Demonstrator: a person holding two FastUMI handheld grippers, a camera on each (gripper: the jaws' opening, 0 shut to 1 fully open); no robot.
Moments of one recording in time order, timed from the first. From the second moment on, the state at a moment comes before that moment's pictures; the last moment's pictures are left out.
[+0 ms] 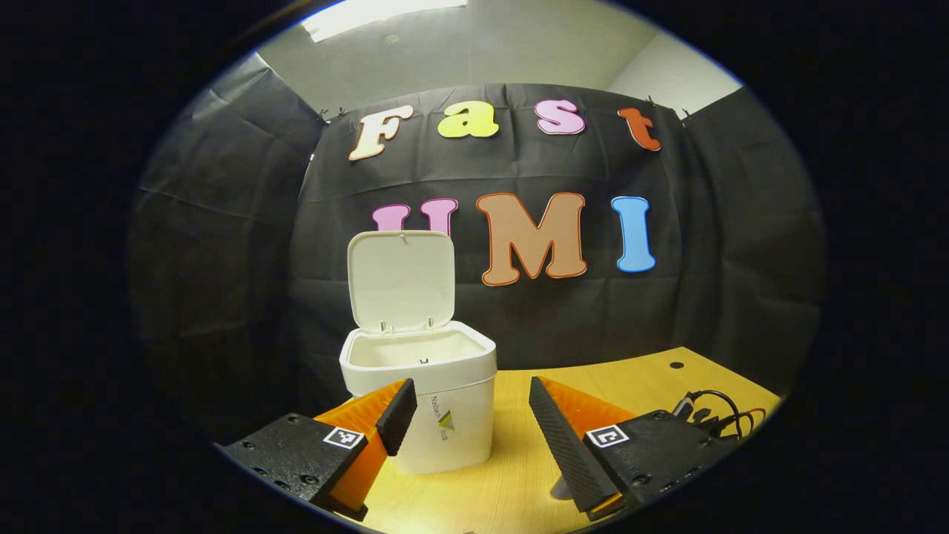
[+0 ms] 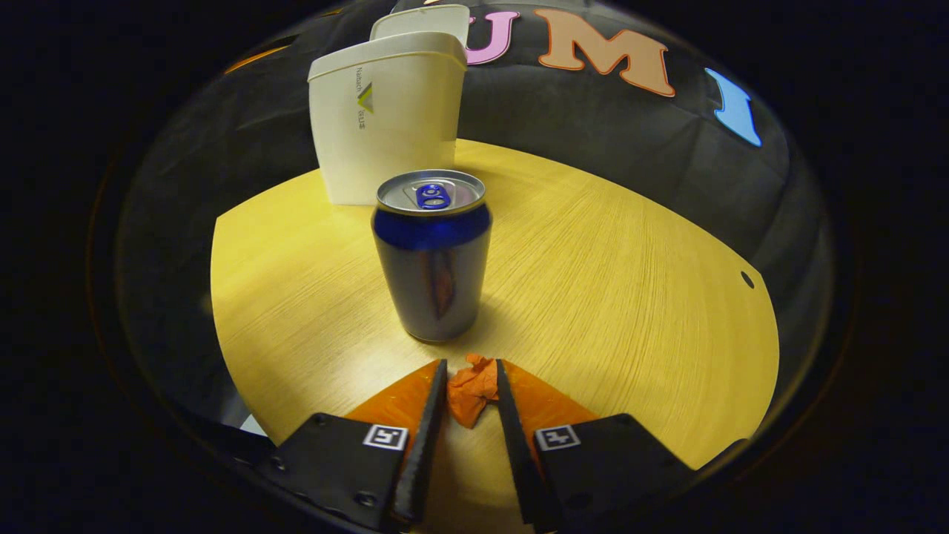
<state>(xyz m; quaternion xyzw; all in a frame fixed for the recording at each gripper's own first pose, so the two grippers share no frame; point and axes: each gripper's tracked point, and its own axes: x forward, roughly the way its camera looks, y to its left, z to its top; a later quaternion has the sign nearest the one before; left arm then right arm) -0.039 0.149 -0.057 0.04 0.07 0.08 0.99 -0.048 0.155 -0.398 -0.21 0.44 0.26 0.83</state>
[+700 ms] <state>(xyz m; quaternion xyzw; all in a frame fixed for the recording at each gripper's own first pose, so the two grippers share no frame) -0.021 0.115 -0.047 0.03 0.05 0.04 1.00 0.016 0.177 -0.225 -0.10 0.29 0.26 0.92</state>
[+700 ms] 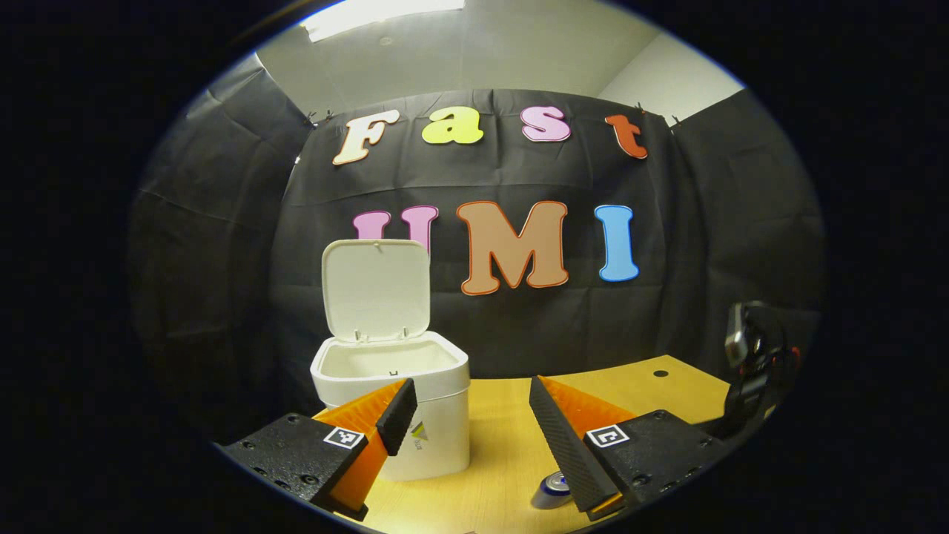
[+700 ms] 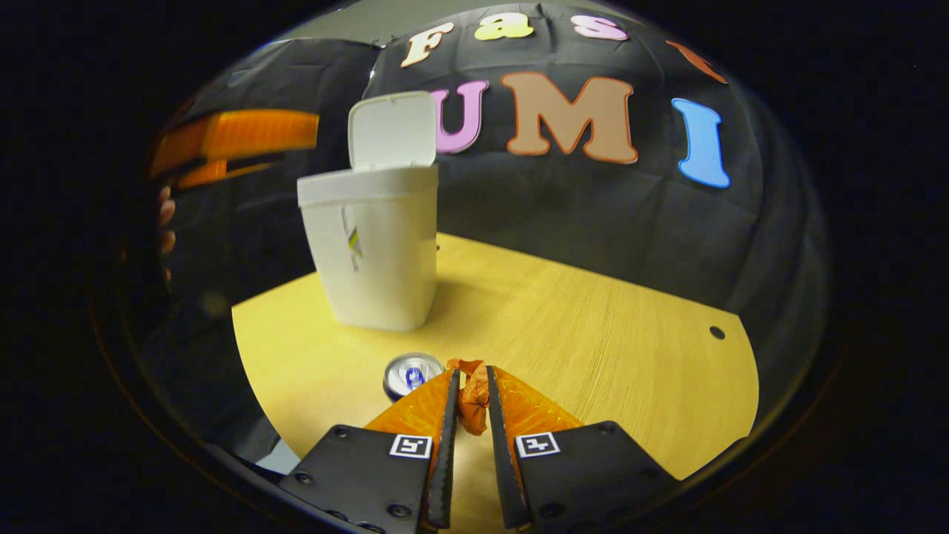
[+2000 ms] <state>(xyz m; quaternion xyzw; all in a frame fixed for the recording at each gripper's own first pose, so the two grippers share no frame) -0.030 0.192 -0.068 0.01 0.06 0.07 1.00 0.162 0.445 -0.113 -0.09 0.17 0.39 0.90</state>
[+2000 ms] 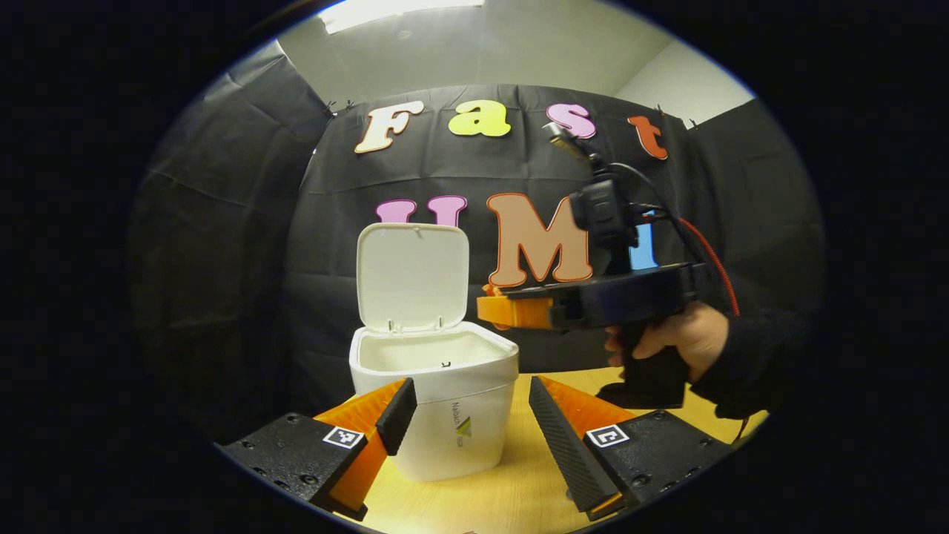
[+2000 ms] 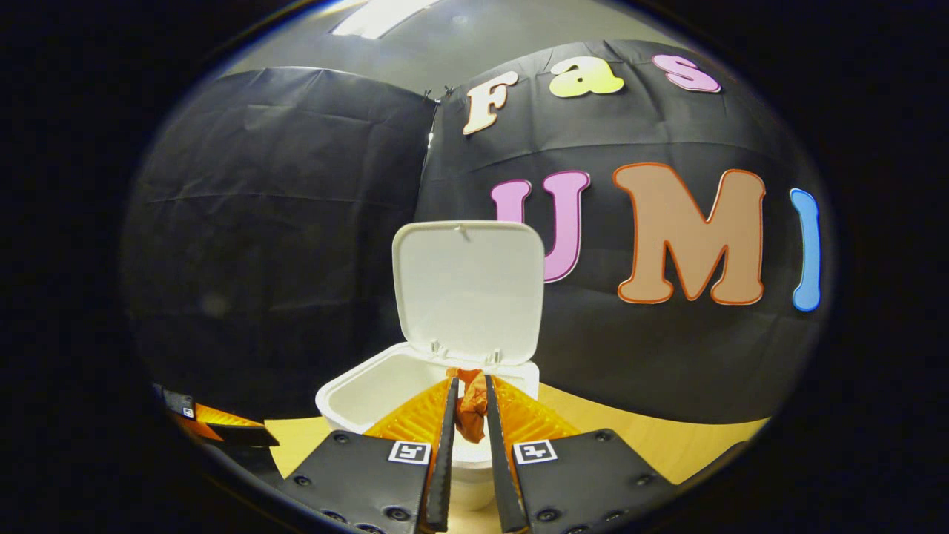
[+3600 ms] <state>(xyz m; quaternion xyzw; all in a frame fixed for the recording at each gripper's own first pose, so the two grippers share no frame) -0.001 0.065 -0.144 0.00 0.12 -0.04 0.99 0.132 0.116 0.005 -0.08 0.06 0.12 0.99</state>
